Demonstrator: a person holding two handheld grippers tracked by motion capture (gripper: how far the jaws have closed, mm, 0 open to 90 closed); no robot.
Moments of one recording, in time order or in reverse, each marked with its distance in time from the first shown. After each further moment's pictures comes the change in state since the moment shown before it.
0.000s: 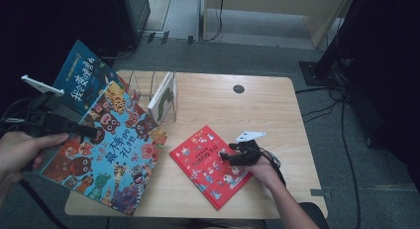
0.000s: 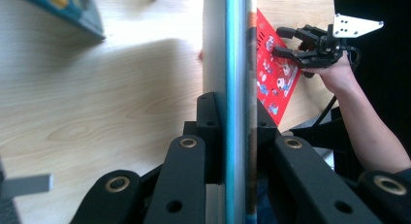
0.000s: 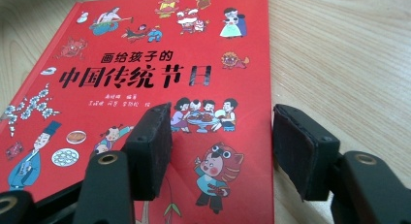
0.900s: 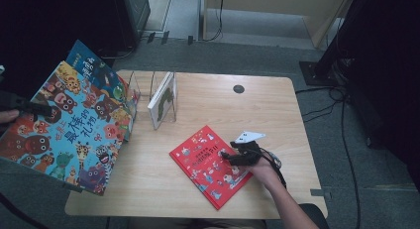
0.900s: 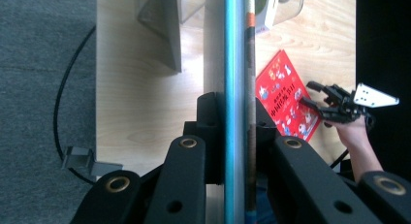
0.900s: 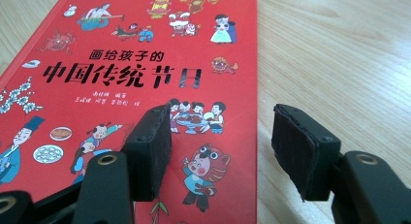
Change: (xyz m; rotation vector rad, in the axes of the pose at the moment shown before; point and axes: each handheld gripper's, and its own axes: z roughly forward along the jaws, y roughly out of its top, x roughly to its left) left arm 0.046 0.029 -0.075 -0.123 0.097 -0.155; right arm 0.005 0.001 -0.005 -0.012 -0.071 -0.075
